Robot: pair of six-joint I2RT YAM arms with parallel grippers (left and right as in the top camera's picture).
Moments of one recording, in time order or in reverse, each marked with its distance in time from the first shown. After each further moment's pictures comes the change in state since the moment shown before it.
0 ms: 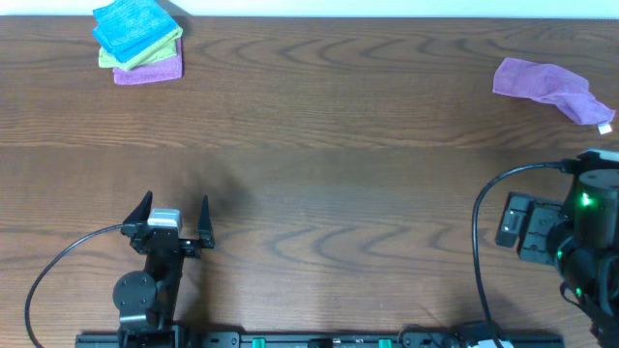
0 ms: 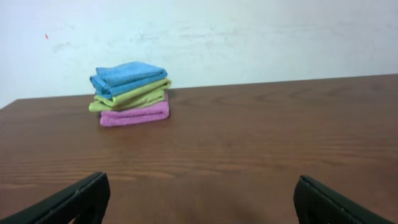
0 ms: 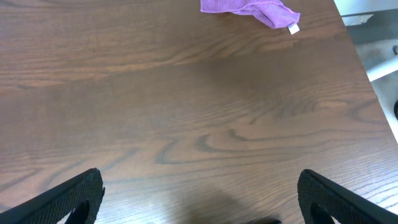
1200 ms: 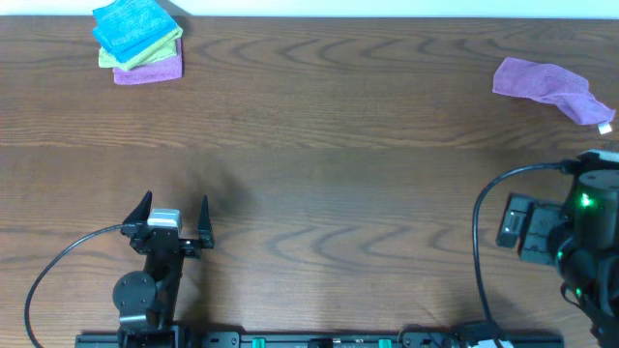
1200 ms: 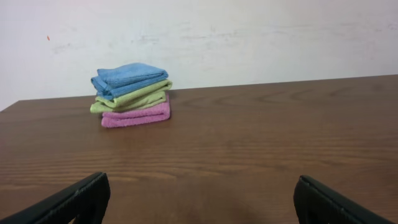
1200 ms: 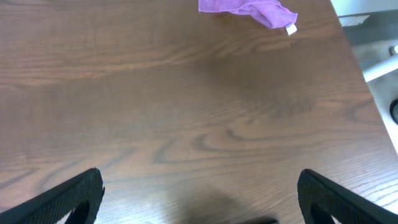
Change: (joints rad) left arm 0.000 0.000 0.000 0.000 0.000 0.002; right arm 0.000 -0.007 -0.002 0.014 0.011 -0.011
